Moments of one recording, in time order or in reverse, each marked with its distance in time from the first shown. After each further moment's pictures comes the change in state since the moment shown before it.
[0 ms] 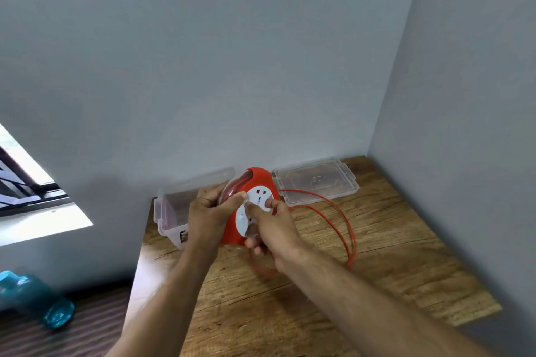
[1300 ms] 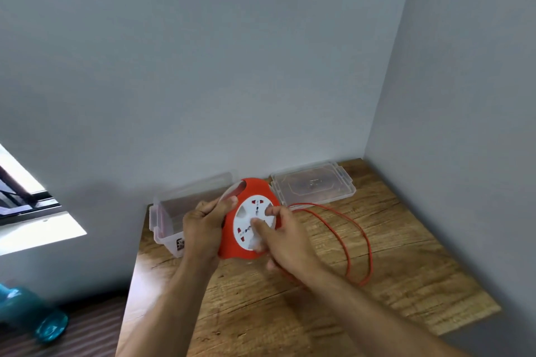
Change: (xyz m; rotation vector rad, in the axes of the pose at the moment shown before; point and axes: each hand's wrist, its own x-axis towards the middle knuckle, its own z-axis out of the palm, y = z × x) left_hand 0.000 -0.008 0.003 -0.116 0.077 -0.177; right_hand 0.009 0.024 -0.032 -0.370 0.072 -0.349
